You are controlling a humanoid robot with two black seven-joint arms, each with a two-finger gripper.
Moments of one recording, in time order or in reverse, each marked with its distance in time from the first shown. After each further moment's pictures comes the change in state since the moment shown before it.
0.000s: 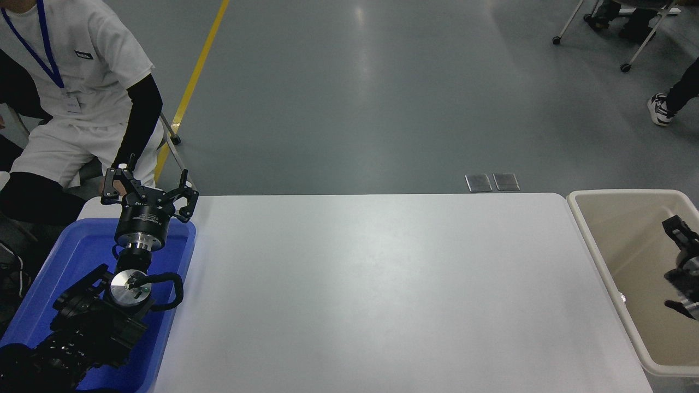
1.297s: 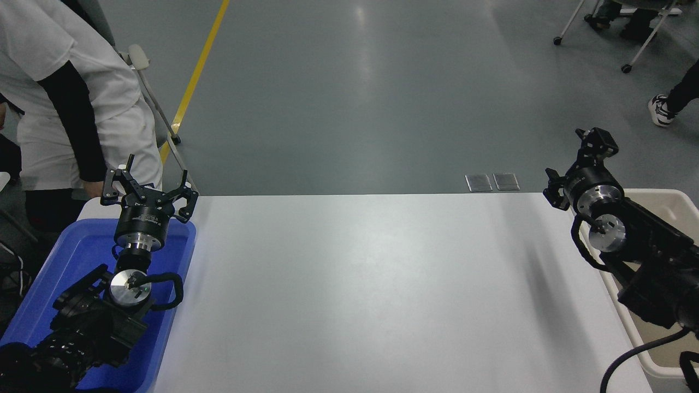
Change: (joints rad) left arm 0.000 0.000 0.000 0.000 0.000 0.000 0.000; right arm -0.027 0.180 0.916 0.320 0.154 0.299 0.391
